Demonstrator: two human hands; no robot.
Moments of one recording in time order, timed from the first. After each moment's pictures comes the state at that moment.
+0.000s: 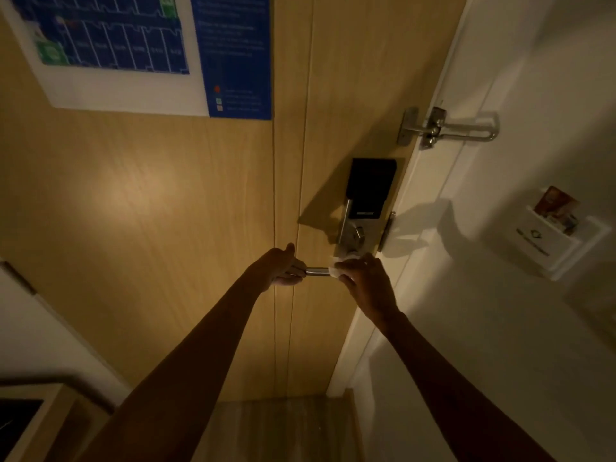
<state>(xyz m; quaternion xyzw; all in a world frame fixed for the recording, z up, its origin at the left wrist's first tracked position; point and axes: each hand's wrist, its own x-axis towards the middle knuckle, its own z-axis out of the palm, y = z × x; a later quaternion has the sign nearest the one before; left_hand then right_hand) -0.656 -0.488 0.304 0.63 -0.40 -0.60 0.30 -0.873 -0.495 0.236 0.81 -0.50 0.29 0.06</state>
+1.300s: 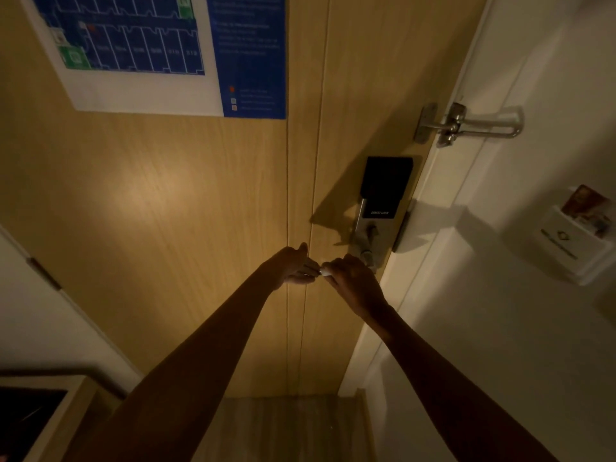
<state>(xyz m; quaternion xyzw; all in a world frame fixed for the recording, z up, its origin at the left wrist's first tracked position) -0.653 -0.489 0.301 0.62 -0.40 -0.60 0.30 -0.831 -0.504 0.231 0.88 -0.38 0.25 0.13</state>
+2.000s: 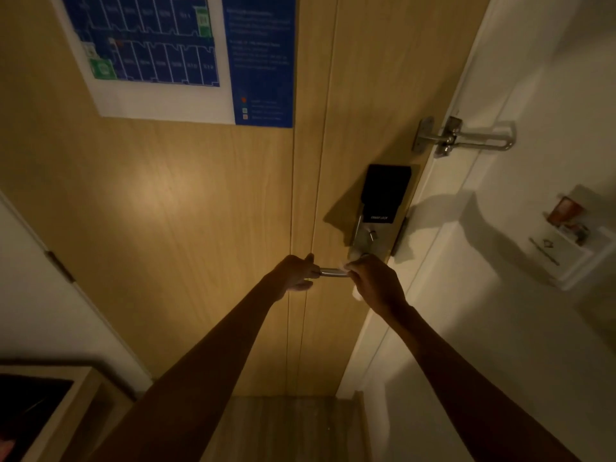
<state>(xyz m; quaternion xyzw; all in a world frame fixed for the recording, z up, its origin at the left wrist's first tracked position) -0.660 -0.463 0.307 0.64 -0.44 -0.55 0.31 -0.862 -0.491 0.259 0.85 -0.45 0.28 0.05</state>
